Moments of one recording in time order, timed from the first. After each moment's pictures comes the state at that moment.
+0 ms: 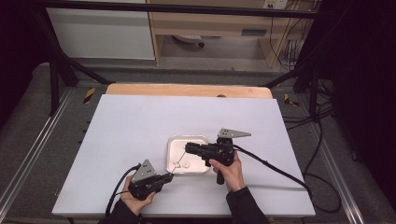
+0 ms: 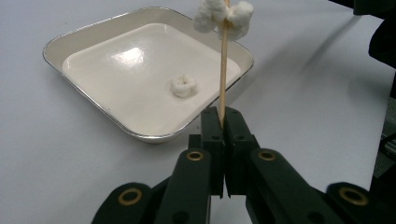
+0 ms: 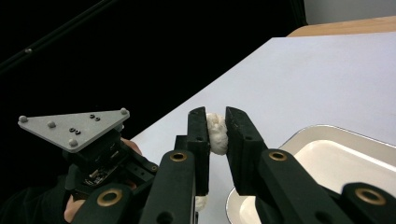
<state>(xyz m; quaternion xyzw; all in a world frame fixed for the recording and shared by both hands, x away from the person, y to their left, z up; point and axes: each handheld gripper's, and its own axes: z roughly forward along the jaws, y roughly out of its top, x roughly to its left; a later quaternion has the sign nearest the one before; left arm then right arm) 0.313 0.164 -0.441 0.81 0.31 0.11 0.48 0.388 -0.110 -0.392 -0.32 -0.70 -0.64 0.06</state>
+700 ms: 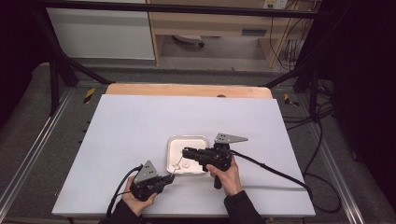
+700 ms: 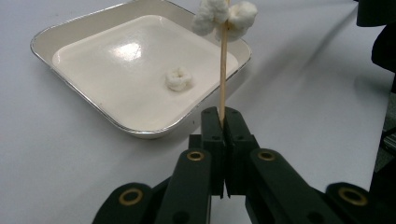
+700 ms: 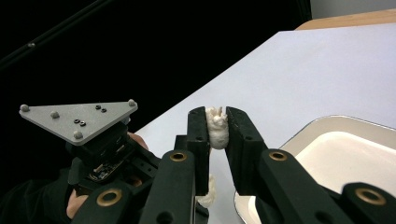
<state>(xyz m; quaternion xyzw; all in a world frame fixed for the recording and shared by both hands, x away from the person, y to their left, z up) 0.312 0.160 -0.444 0.82 0.31 0.11 0.47 0.379 -0.102 -0.402 -0.31 -0.70 -0.64 0.06</state>
